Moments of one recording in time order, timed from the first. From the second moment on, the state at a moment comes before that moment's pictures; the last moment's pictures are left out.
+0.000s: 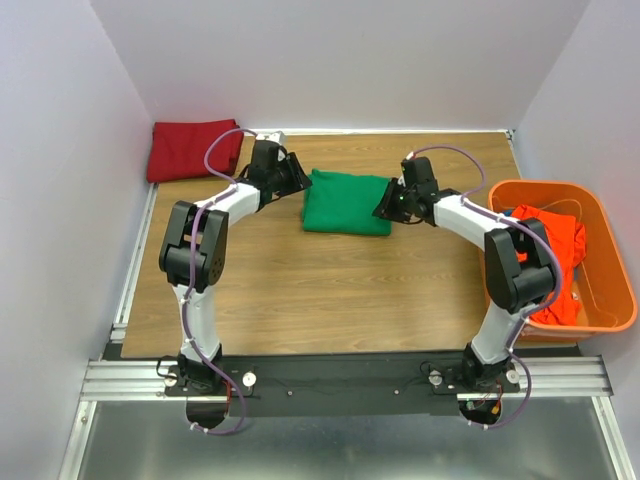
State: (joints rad) left arm -0.29 2.02 1.38 0.06 0.24 -0.58; right arm 0.34 1.79 1.18 -0.19 -0.14 0.59
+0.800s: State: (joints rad) left arm -0.32 2.17 1.56 -0.16 0.11 -0.37; right arm 0.34 1.98 1.27 -0.16 -0.12 0.60
